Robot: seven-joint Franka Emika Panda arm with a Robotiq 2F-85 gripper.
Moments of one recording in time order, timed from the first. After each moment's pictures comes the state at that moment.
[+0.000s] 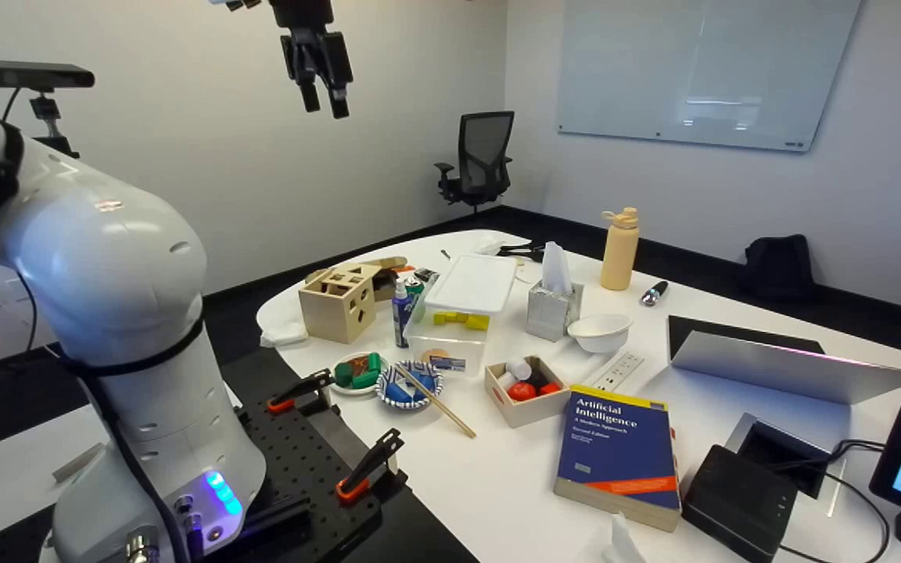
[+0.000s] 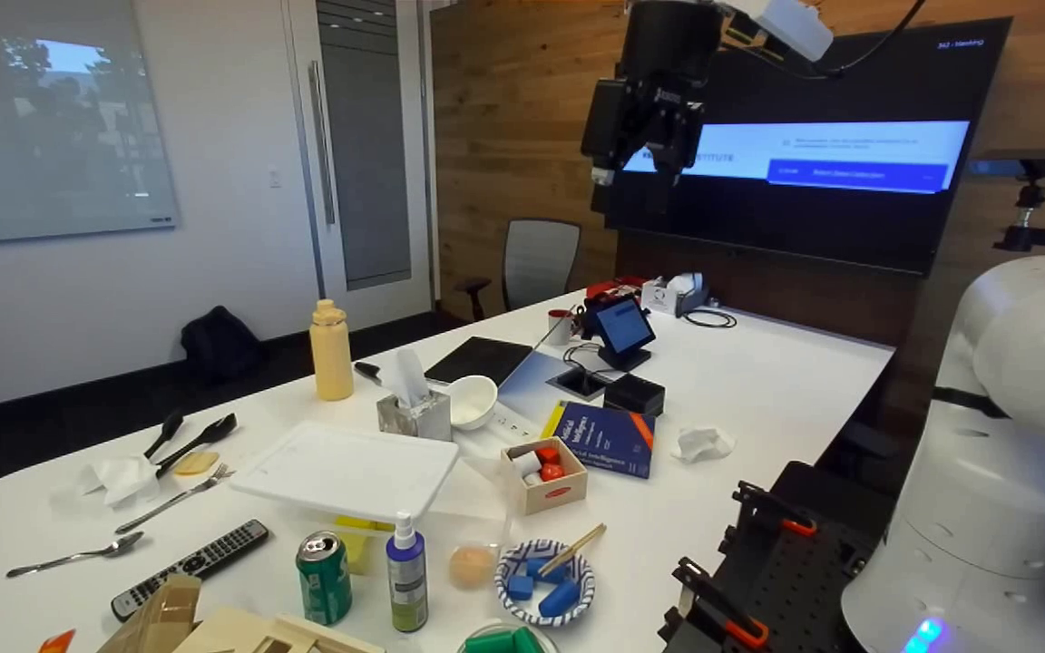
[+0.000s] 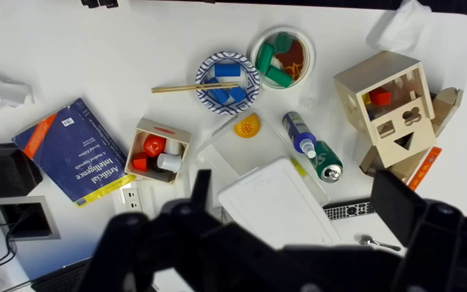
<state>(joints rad) 0.10 -0.82 0.20 -2.46 0.16 1.79 0.28</state>
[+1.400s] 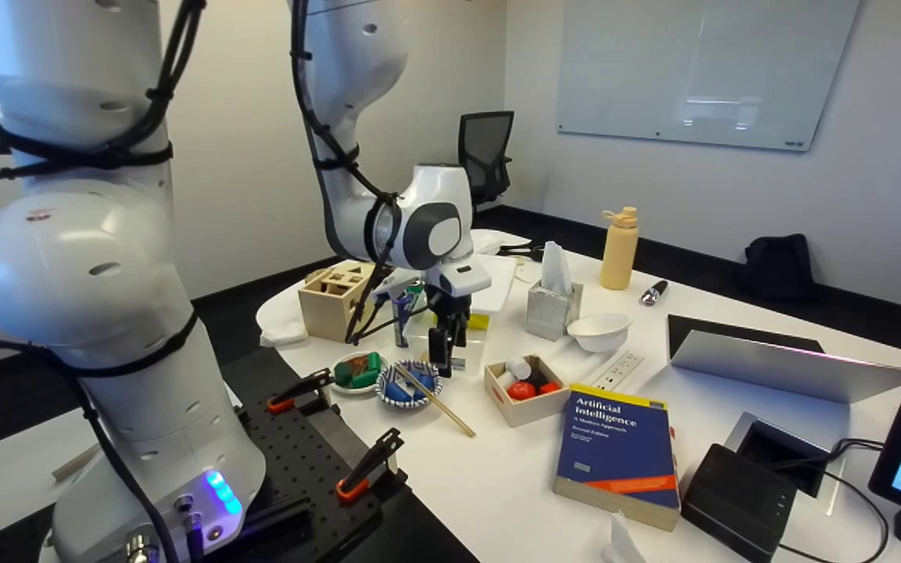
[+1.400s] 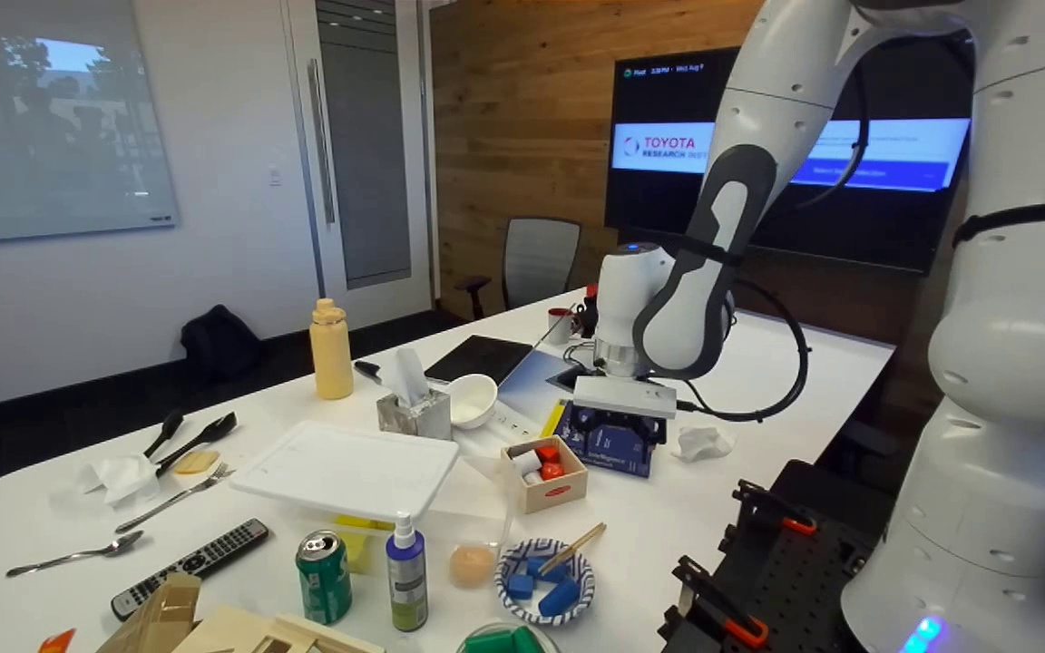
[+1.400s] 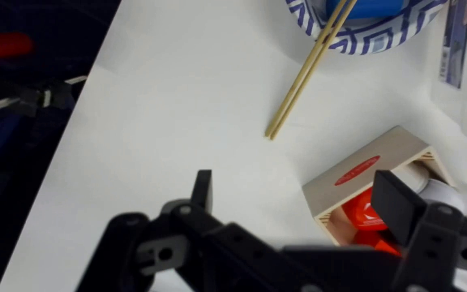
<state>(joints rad) -0.28 0.24 0.10 -2.70 -0.41 2.95 1.30</state>
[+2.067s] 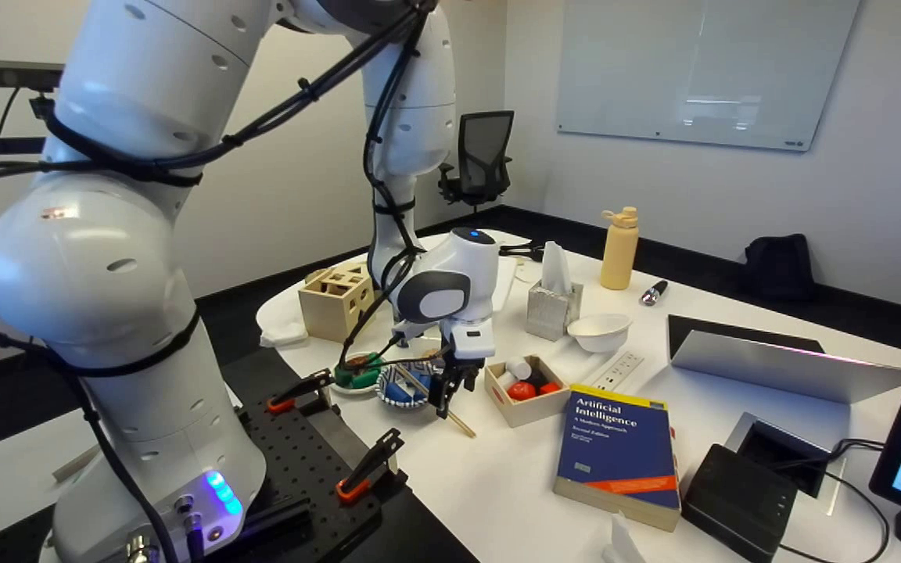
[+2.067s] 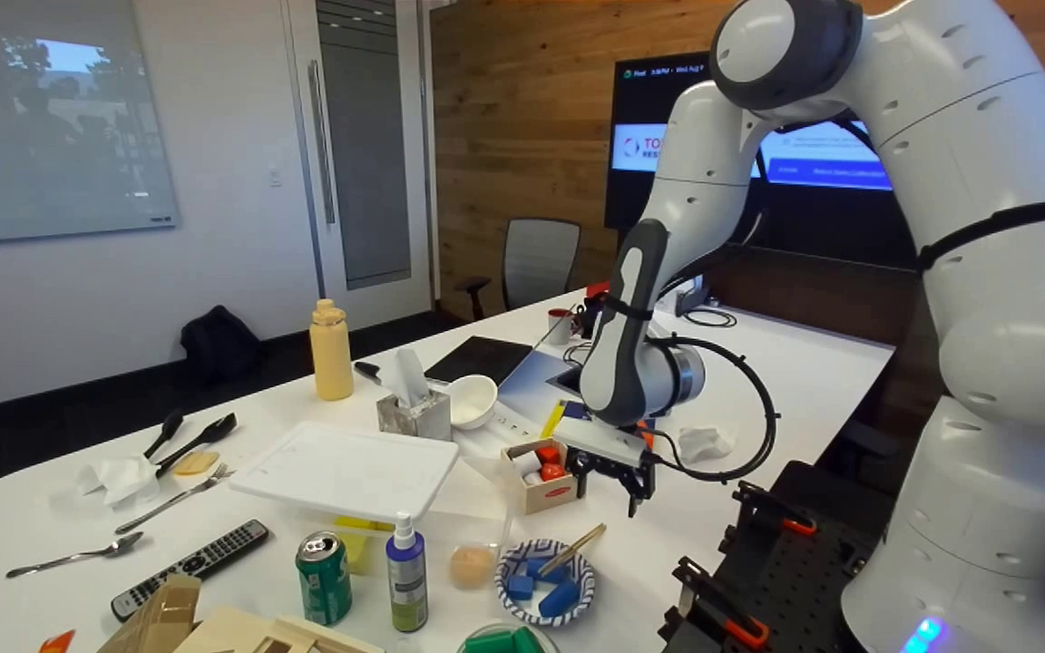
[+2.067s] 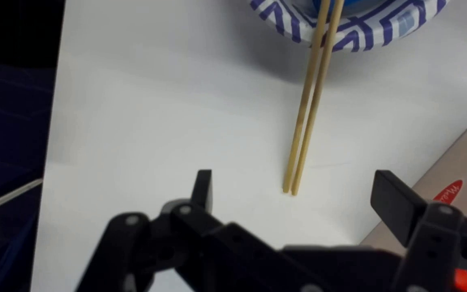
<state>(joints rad) -0.20 0.59 0.07 -2.53 0.16 3.06 1.07</state>
